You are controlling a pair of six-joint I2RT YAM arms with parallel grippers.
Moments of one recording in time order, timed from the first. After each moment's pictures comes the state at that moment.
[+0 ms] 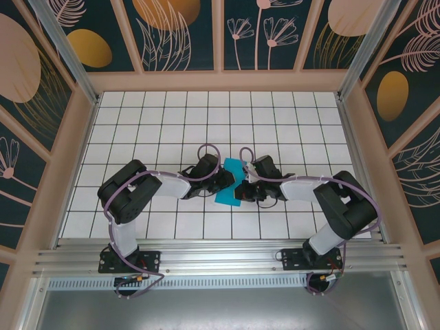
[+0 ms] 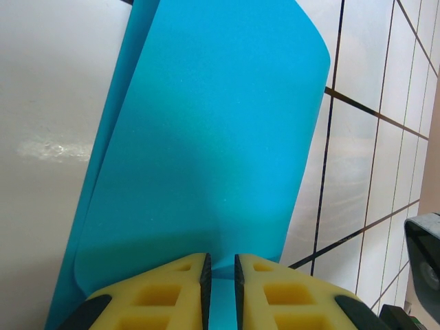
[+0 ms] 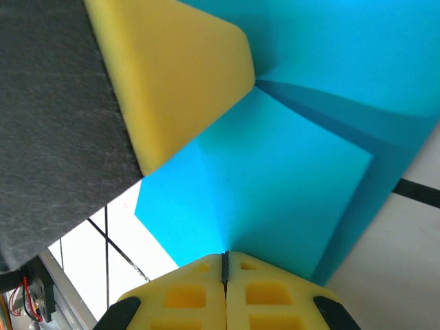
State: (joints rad) left arm -0.79 1.89 0.85 0.32 0.23 -1.13; right arm 0.60 1.57 0.60 -0.01 -0.54 0.62
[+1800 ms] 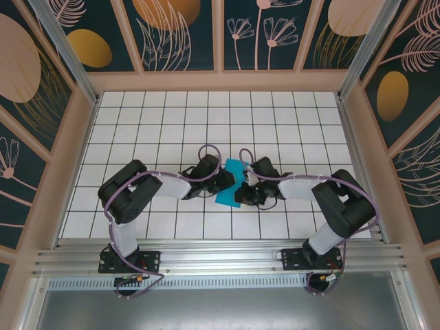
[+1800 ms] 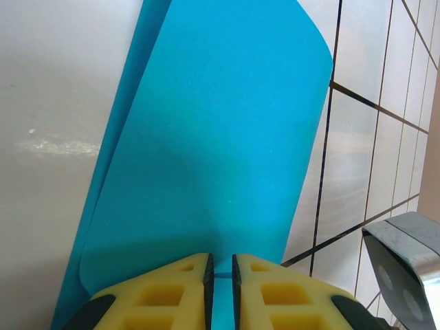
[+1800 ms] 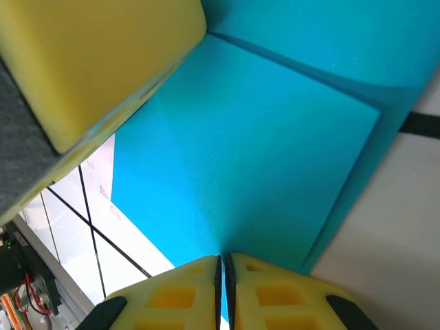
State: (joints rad) left arm -0.79 1.90 0.84 0.32 0.23 -1.13; right arm 0.62 1.59 0.62 -0.11 -0.55 0.68
